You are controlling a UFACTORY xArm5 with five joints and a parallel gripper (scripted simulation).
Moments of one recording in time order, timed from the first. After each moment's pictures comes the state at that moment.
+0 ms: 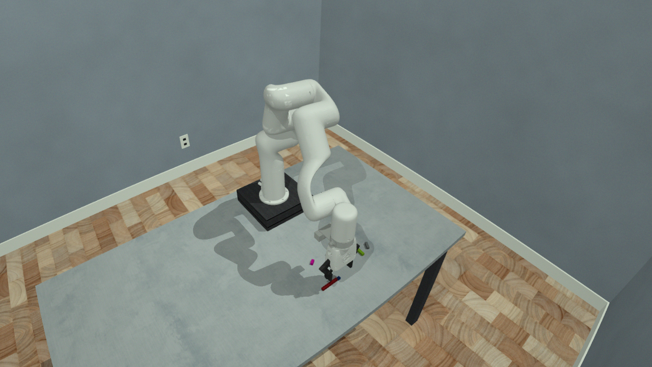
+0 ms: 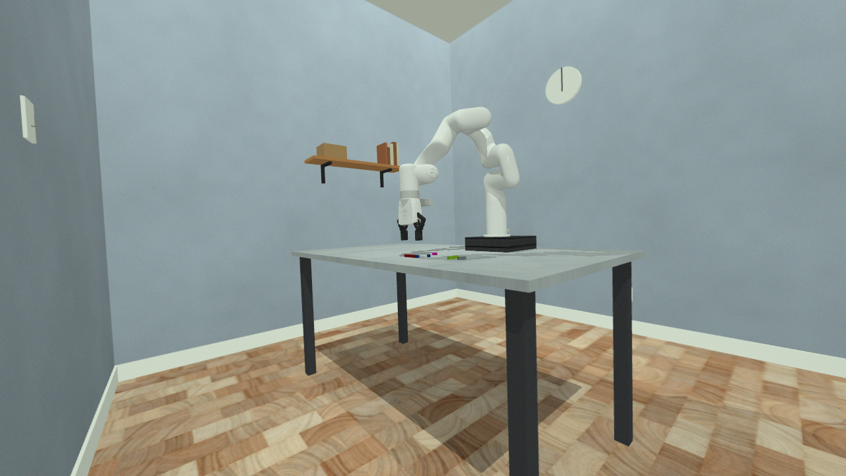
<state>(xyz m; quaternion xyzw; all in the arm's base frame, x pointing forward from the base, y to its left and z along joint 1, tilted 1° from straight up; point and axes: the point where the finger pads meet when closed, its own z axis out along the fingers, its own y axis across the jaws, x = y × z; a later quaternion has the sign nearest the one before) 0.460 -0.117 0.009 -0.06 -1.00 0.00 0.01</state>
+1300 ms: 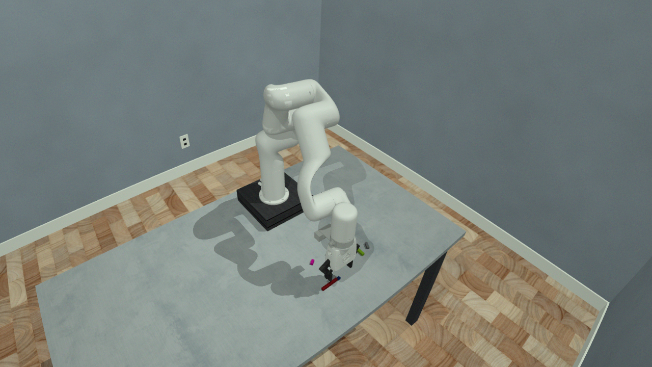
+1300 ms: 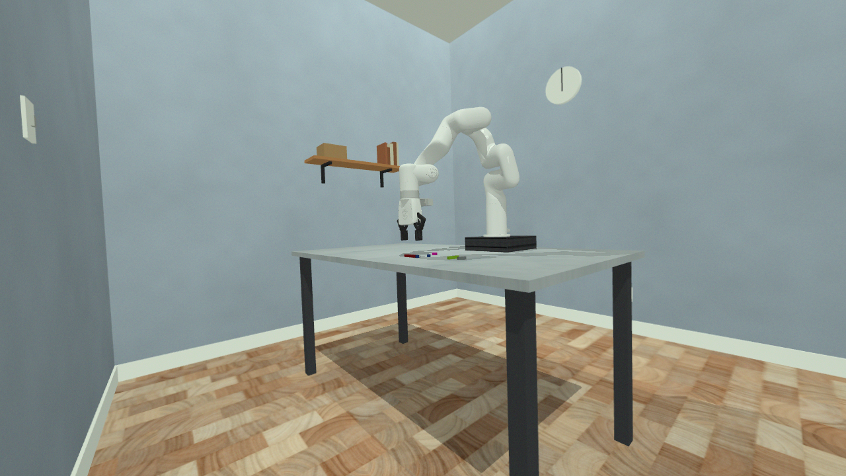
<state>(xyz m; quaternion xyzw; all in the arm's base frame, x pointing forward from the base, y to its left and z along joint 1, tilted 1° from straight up) 0.460 -0.117 0.009 -0.06 -1.00 0.00 0.01</state>
